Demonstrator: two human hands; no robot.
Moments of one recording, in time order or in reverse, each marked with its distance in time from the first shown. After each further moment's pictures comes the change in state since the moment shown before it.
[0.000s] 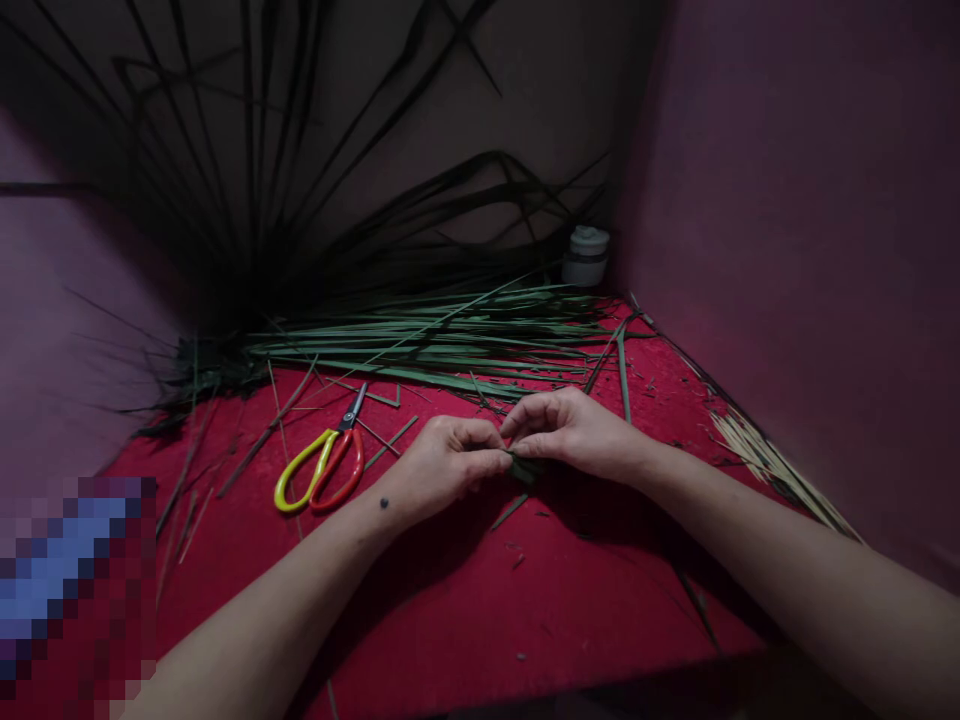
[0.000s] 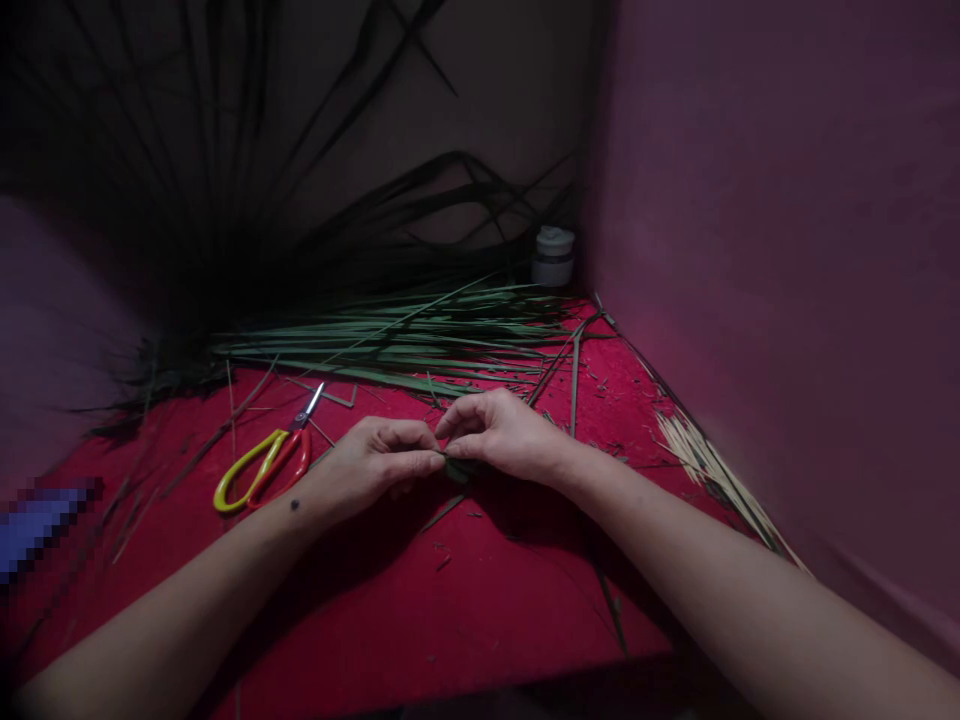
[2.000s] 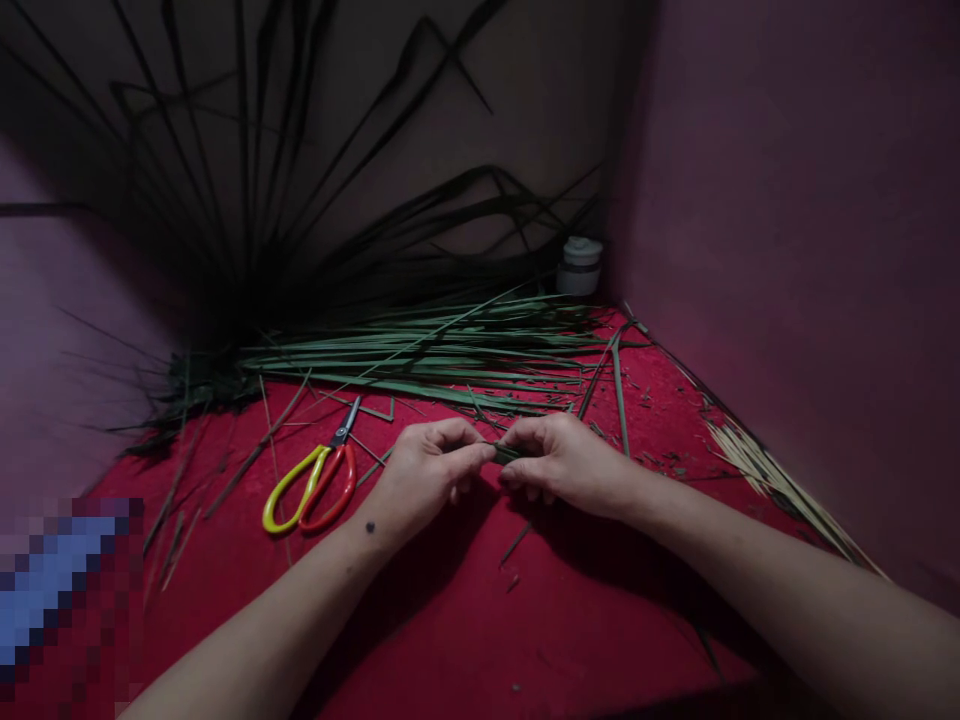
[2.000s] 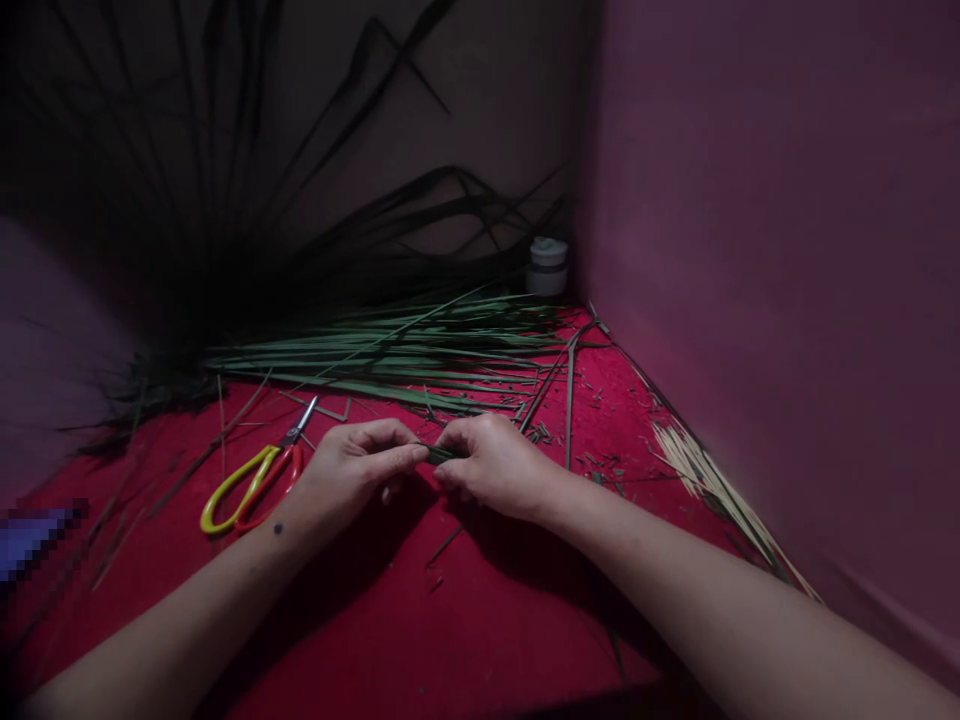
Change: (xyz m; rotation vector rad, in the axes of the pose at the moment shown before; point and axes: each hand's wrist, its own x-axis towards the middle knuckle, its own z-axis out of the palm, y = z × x) left_hand 0.000 0.002 0.000 -0.063 0.229 0.035; right_hand -0.005 0.002 0.011 -0.168 0.050 0.125
